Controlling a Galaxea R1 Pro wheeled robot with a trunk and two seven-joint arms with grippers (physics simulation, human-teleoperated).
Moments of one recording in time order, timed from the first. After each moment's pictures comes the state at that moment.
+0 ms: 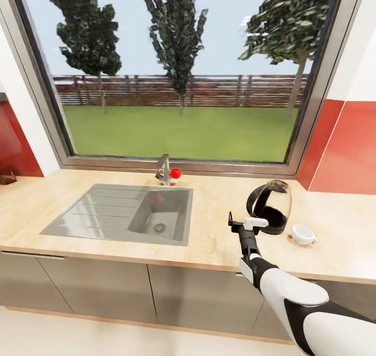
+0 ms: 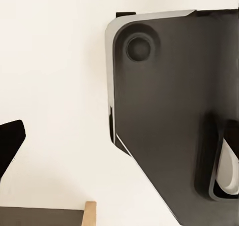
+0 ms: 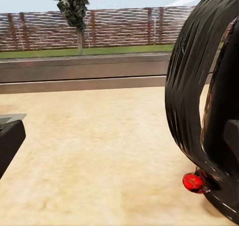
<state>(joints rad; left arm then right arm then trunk) -0.08 0.08 0.28 -0.03 -0.30 -0.07 -0.09 -0.96 0.11 -1.38 -0.10 1.34 -0.78 -0.09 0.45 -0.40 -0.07</state>
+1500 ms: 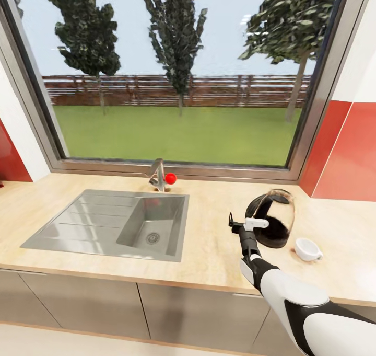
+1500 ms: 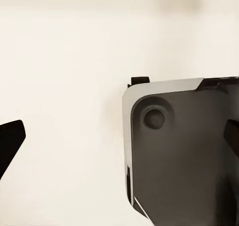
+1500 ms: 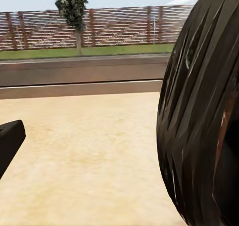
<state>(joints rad) -0.09 0.08 0.28 -0.20 -0.30 -0.08 -0.09 -0.95 0.10 -1.38 -0.11 1.34 -0.78 -0.09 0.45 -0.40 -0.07</state>
